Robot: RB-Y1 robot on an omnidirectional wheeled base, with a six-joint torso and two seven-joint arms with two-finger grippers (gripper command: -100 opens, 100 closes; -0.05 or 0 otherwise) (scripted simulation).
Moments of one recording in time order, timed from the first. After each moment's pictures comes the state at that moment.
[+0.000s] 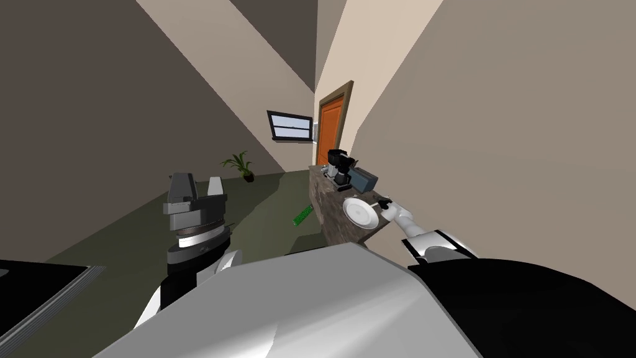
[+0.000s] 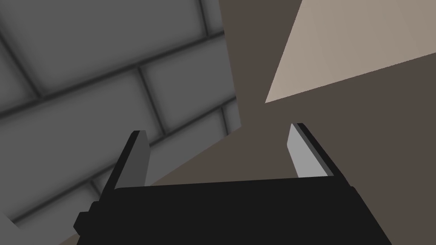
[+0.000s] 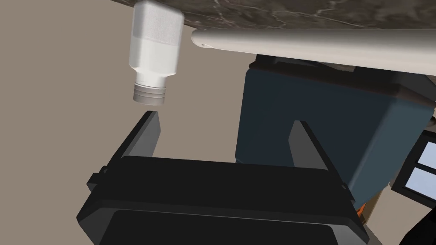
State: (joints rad) left arm 0.54 -0.02 0.02 -2.38 -0.10 -0.63 -0.10; right arm -0.21 -0.90 0.06 -0.74 0.32 0.15 0.37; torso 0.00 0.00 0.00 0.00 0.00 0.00
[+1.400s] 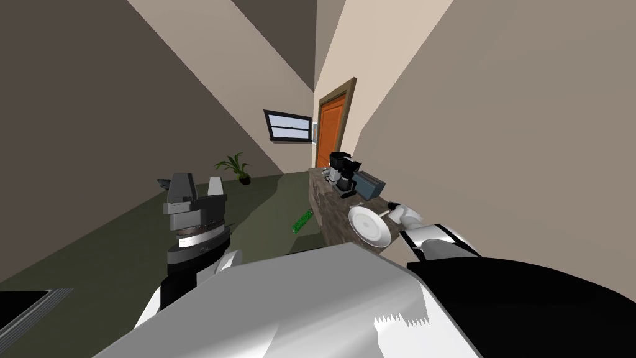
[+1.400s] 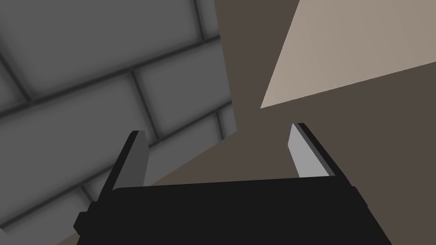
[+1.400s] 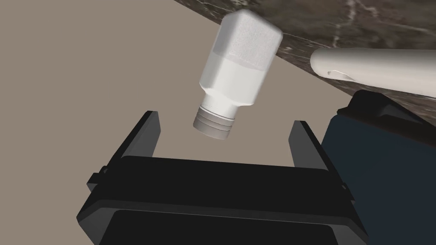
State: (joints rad) left arm 0.54 -0.02 0.02 -2.38 -0.10 -0.63 -0.10; right arm -0.30 -0.92 0.01 -0.47 0.36 0.27 0.45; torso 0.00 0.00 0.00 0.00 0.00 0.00
